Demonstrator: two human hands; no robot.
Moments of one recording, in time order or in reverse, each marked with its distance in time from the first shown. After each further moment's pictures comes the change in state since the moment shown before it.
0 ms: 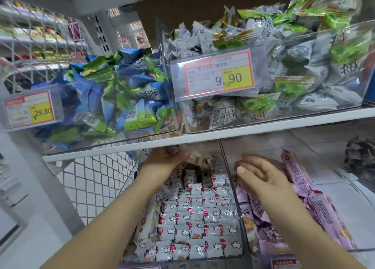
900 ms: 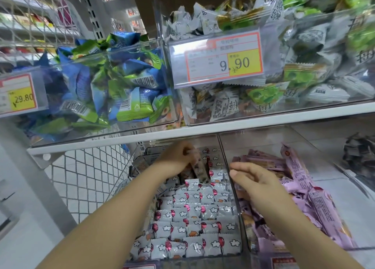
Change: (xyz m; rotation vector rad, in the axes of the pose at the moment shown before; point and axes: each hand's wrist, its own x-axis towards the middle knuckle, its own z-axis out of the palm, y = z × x) left_hand 0.029 -0.004 0.032 0.313 -0.257 0.075; right_hand 0.005 0.012 0.004 -0.217 -0.032 0.048
